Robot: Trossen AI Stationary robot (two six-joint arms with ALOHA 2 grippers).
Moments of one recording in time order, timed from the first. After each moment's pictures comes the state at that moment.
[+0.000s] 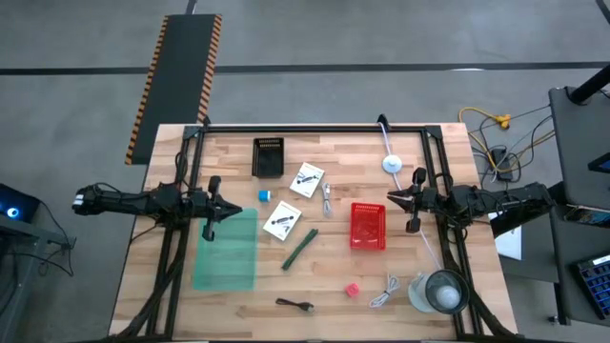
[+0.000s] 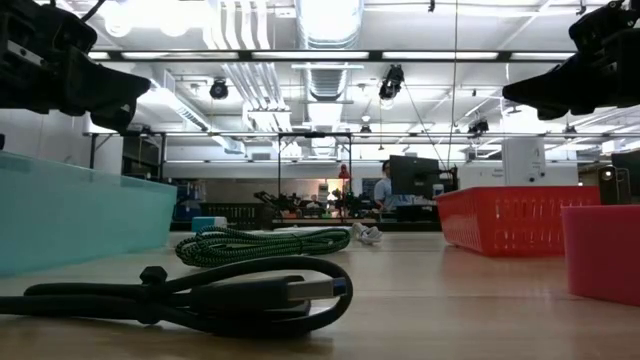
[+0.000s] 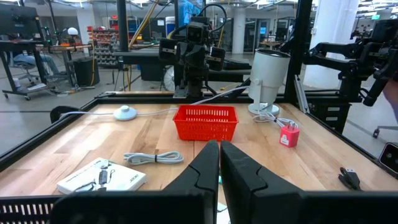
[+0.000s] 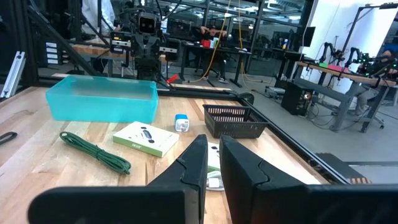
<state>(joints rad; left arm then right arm) -0.11 0.09 0.01 0.04 -0.08 -0.02 0.16 0.04 0.03 0.00 0.37 -0.11</state>
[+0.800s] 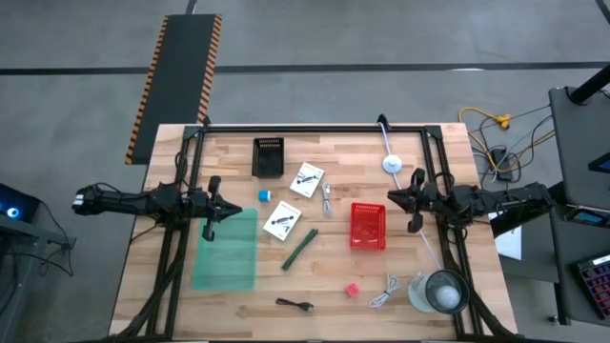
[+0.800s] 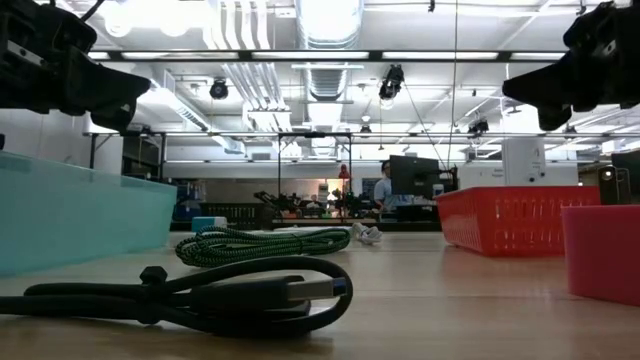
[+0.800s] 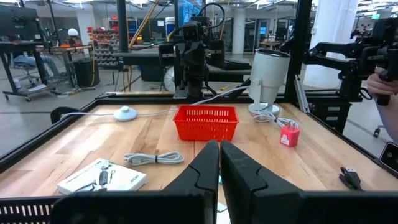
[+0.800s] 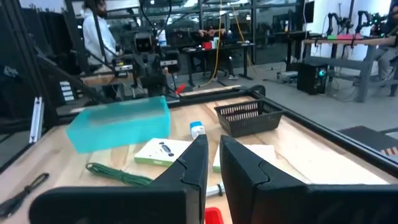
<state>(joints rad) -0.11 0.09 0.01 0.04 -0.08 -0.01 0.16 0.04 0.03 0.03 0.36 0.12</state>
